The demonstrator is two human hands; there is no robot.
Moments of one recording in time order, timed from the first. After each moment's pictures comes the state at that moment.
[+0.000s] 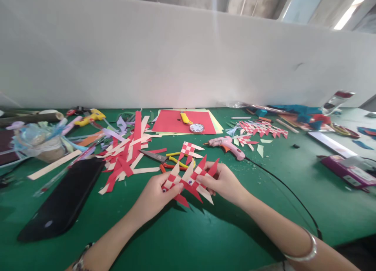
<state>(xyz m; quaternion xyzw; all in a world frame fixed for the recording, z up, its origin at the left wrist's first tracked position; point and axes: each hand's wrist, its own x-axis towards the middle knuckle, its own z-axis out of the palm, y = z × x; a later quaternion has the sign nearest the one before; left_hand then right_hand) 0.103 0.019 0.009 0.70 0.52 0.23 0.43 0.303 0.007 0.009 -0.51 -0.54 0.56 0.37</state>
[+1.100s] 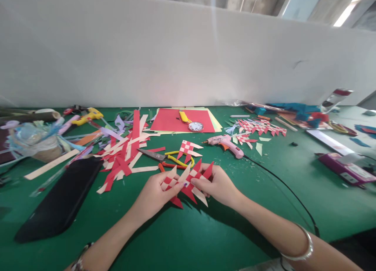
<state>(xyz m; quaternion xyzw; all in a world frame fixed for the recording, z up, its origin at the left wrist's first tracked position) 0.108 0.018 0.012 0.67 0.50 0.21 0.50 0.291 0.003 0.007 -0.52 -0.55 0.53 0.37</state>
